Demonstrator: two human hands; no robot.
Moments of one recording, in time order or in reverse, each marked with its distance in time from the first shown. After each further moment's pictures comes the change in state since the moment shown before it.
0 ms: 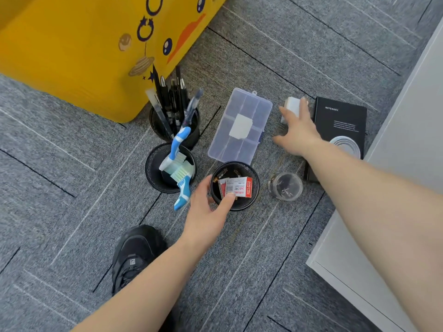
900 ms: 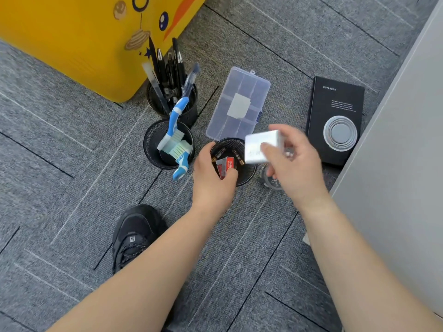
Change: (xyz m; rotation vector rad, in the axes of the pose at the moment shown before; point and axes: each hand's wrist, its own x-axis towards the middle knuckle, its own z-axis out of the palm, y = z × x) left_hand 0.002 0.020 0.016 0.047 0.183 0.178; right_hand -0.150 -0.023 0.029 0.935 0.213 -0.086
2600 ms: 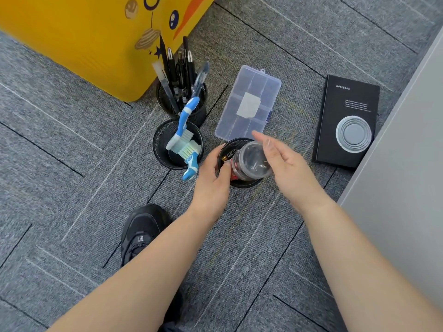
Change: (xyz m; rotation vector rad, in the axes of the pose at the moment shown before) left_hand 0.001 0.000 -0.015 -0.216 -0.116 -0.024; right_hand 0.005 0.009 0.014 0.010 -0.336 0.028
